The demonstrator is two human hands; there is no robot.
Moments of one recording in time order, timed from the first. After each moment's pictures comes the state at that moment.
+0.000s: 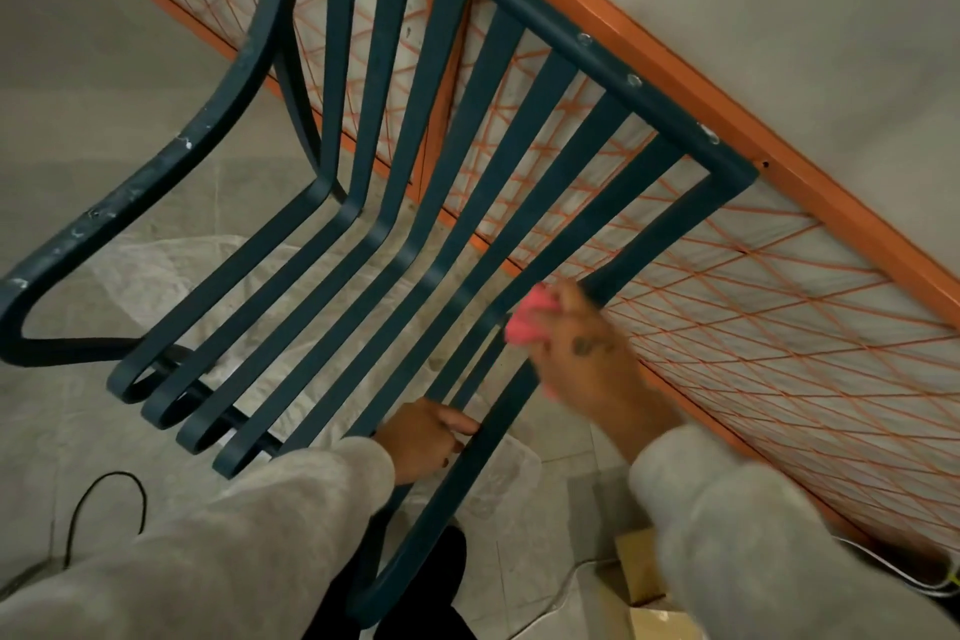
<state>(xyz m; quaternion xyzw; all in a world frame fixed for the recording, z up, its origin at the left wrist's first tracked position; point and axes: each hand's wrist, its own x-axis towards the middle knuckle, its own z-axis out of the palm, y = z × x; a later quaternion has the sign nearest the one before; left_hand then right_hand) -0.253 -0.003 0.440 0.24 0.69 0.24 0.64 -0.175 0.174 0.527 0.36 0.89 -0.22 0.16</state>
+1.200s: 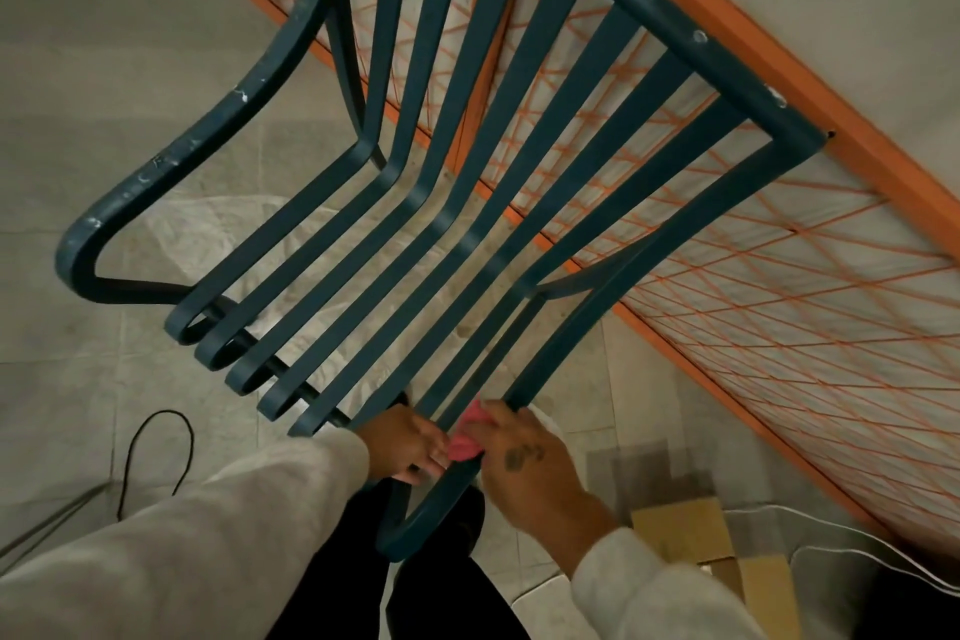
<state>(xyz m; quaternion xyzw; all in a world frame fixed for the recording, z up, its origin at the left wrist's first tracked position) -0.249 -0.076 0.421 0.06 0.63 0.24 0.74 -0.118 0.044 0.472 0.17 0.91 -0.23 0.30</state>
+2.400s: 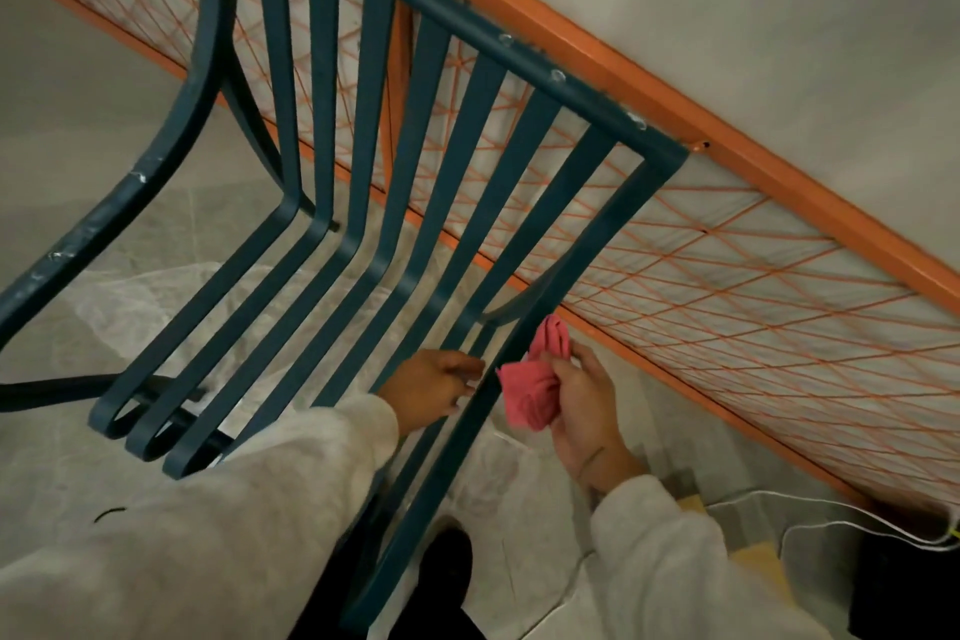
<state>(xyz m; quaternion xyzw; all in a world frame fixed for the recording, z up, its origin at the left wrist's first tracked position) -0.264 0.052 0.461 0.19 0.66 0.33 0.64 -0.122 0.154 0.493 0.64 0.36 -0.66 -0.16</state>
